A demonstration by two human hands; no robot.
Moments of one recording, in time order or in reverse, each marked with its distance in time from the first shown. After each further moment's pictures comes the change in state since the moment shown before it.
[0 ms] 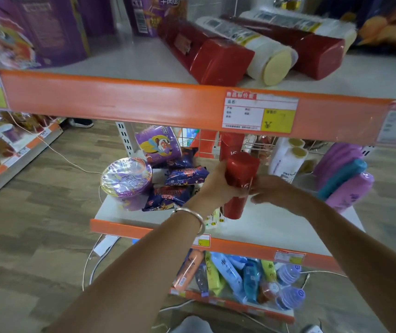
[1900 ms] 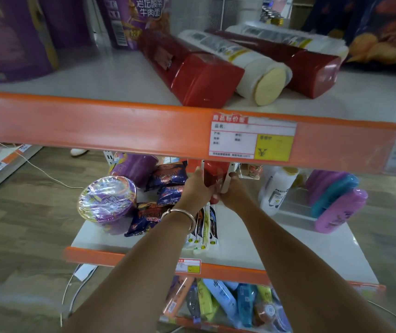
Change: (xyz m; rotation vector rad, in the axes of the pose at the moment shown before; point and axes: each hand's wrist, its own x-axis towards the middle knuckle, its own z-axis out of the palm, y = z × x) left_hand 0.073 -0.024 -0.015 0.282 0.183 -0.050; right_hand 0.102 0.000 0.038 -0.366 0.489 0.087
